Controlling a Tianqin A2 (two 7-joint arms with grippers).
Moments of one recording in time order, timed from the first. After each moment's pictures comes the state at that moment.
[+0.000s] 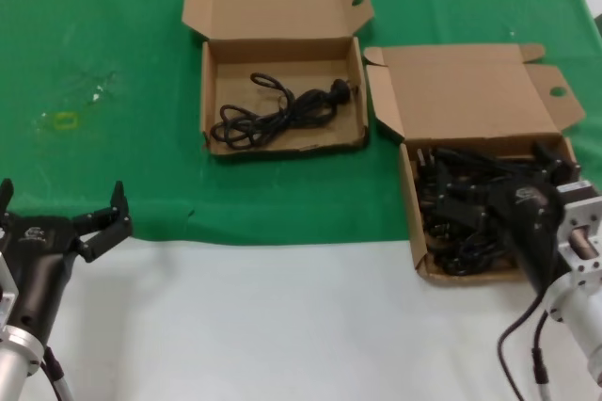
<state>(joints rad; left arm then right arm) 0.00 -0.30 1.60 -1.60 -1.80 0.00 0.00 0.08 0.28 -1.66 1.53 1.80 -0.04 -0.03</state>
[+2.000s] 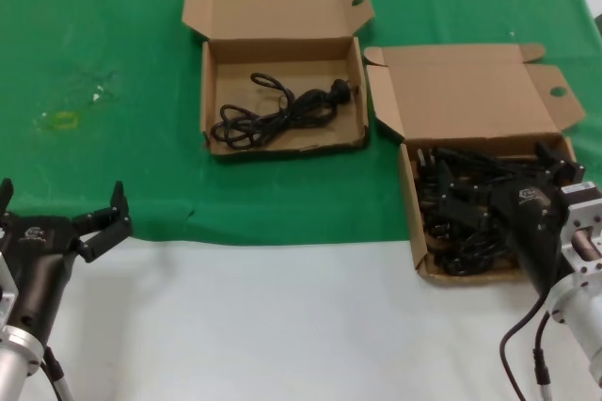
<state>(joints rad) 0.00 -0.30 1.60 -1.60 -1.80 0.00 0.00 0.05 0.29 -1.64 1.56 1.80 -0.02 -0.02</state>
